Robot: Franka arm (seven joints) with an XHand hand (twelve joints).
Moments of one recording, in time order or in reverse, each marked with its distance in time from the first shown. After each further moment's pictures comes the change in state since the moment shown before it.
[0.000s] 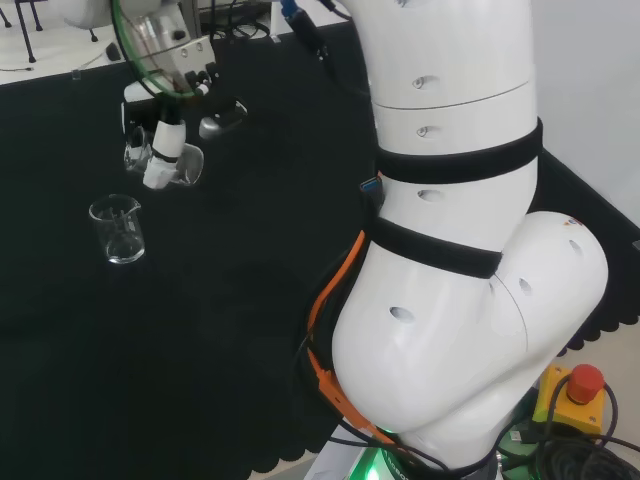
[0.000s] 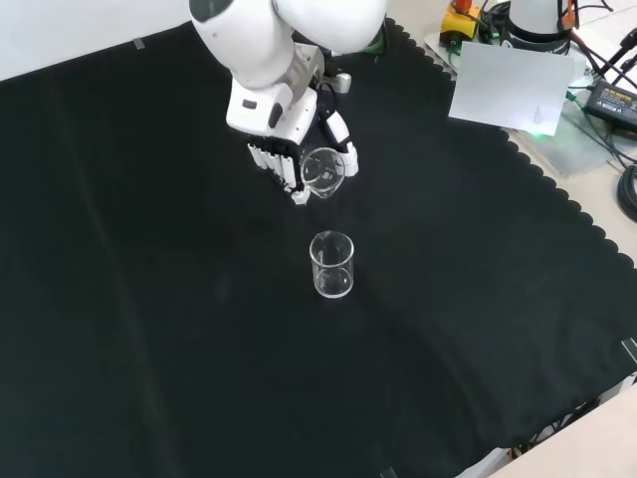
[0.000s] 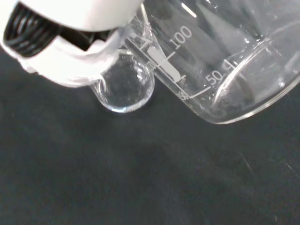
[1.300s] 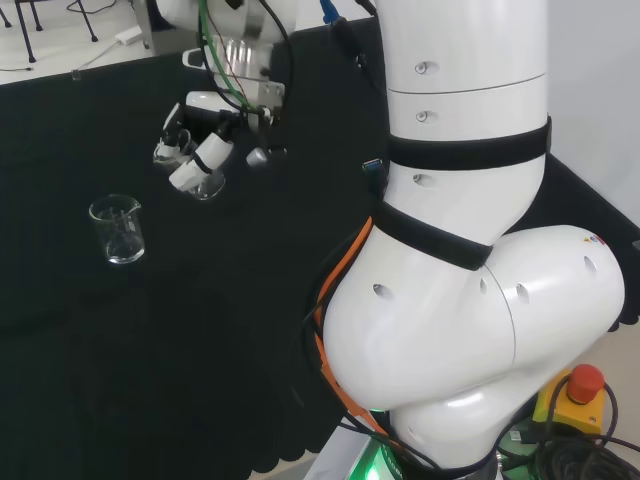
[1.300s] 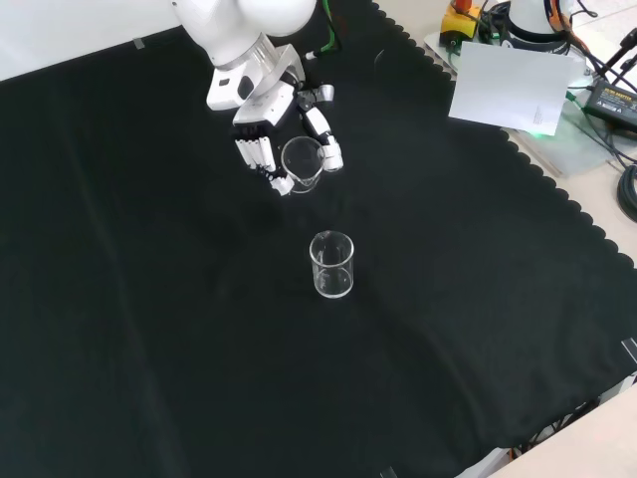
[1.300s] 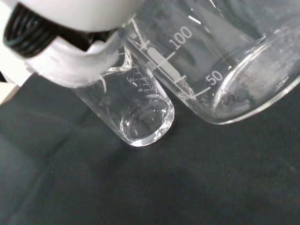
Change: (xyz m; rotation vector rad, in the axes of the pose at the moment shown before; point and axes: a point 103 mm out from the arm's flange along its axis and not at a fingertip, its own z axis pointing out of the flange) arm -0.051 -0.005 0.062 -0.268 0.367 -0.095
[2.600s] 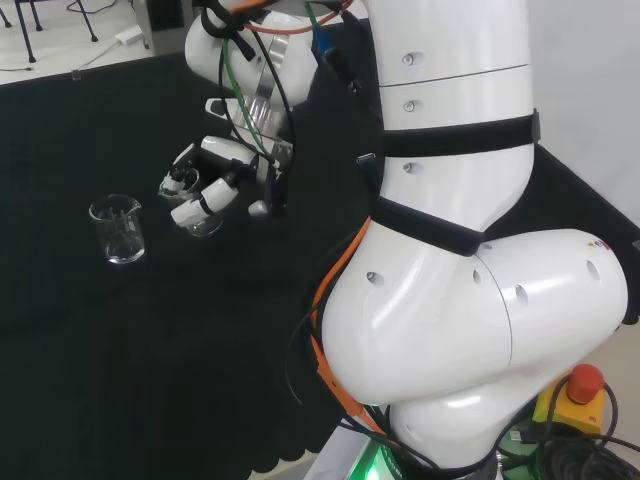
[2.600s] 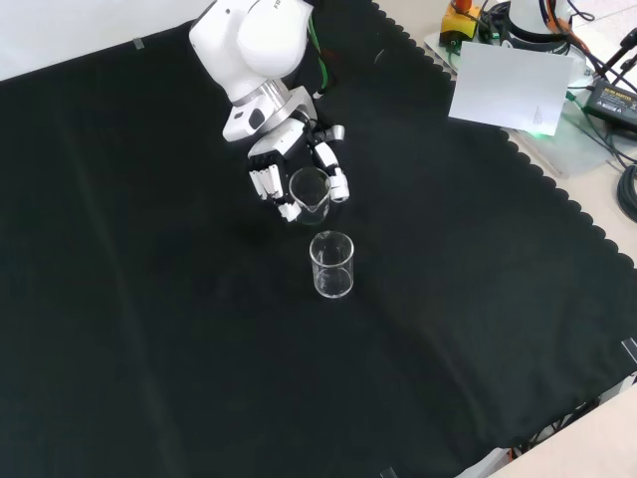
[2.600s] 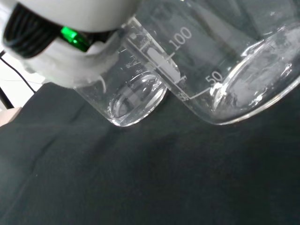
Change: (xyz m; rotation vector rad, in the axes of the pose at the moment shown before) arm -0.025 0.006 0.076 -0.134 0.138 -0.005
